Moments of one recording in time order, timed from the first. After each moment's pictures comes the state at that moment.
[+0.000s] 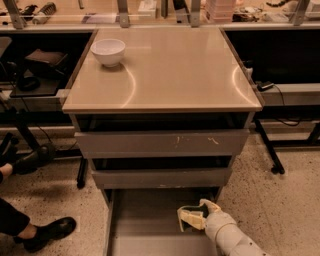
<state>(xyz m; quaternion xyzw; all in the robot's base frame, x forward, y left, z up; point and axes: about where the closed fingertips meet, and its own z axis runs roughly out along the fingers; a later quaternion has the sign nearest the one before) 0.480 -0.156 0.471 -0.09 0.84 0.14 0.51</state>
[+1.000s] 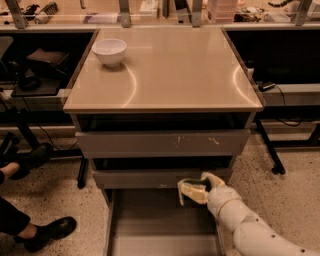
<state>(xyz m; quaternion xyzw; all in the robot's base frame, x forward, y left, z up) 0.518 -0.153 0.576 -0.09 0.81 0.15 0.56</state>
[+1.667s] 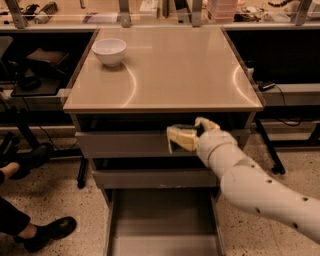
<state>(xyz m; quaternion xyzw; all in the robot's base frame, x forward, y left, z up) 0.581 -0.119 0.773 -0.10 0.77 0.10 0.62</state>
